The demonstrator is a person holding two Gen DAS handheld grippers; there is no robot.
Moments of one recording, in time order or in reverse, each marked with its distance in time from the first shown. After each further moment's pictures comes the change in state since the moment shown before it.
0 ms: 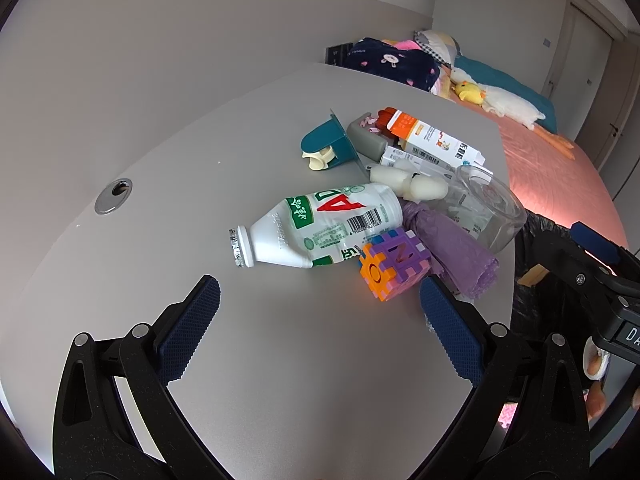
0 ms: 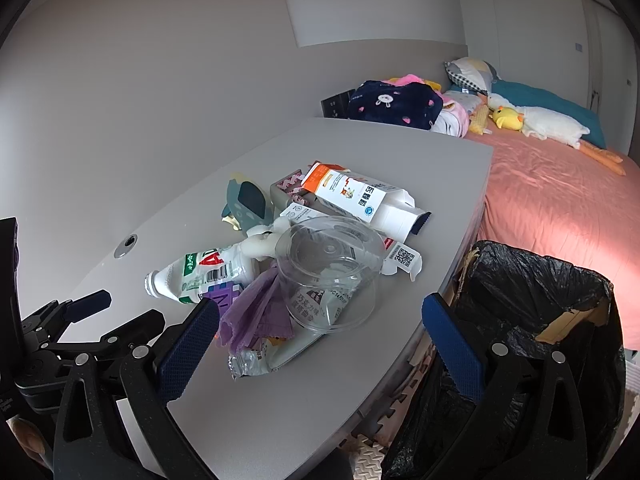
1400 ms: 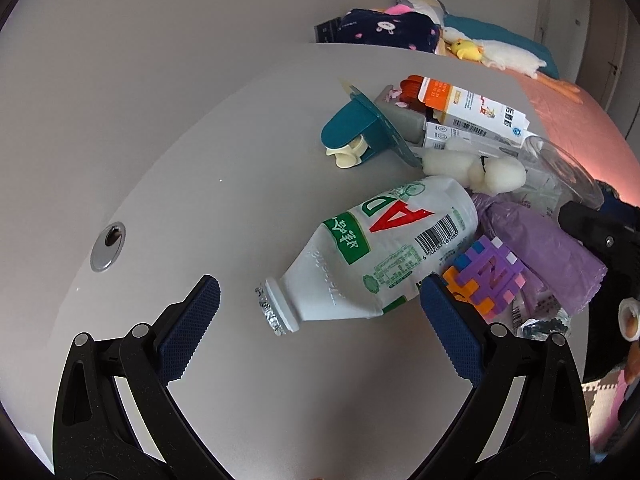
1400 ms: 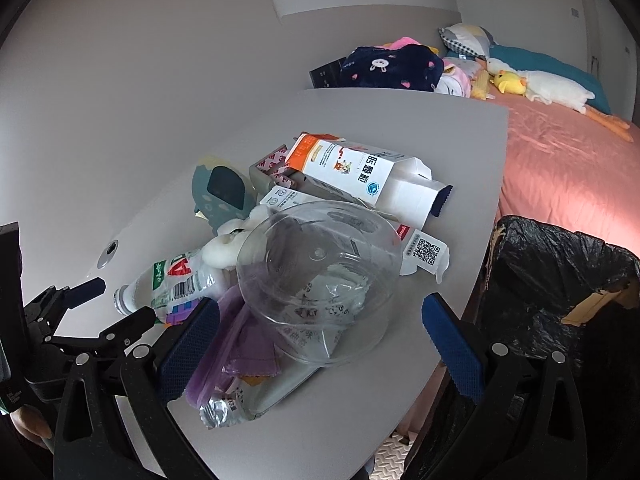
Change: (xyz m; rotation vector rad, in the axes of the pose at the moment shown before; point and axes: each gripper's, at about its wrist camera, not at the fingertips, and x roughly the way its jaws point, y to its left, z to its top) left arm 0.062 0.024 0.029 0.211 0.076 0.058; right arm 0.068 -0.014 0.009 0.088 0.096 0.022
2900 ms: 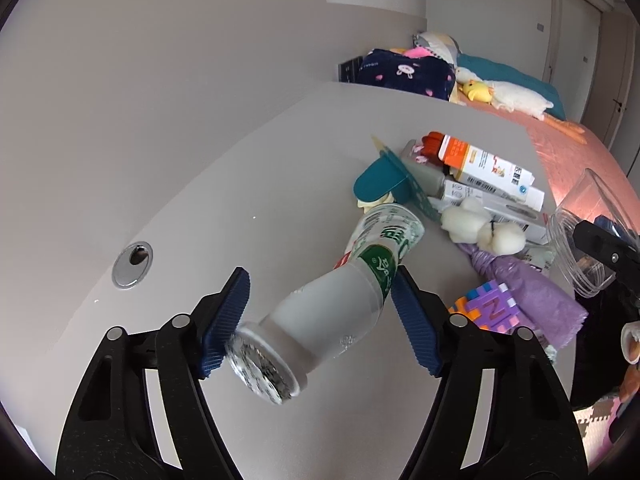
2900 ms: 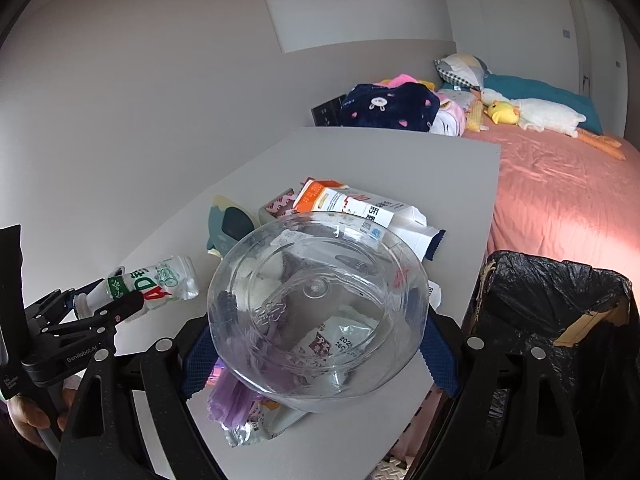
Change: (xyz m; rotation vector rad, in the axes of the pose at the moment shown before) left arm -0.019 0.027 0.019 -0.099 -0.130 0.000; right arm -0.035 0.011 0.007 -0.017 -0.136 -0.012
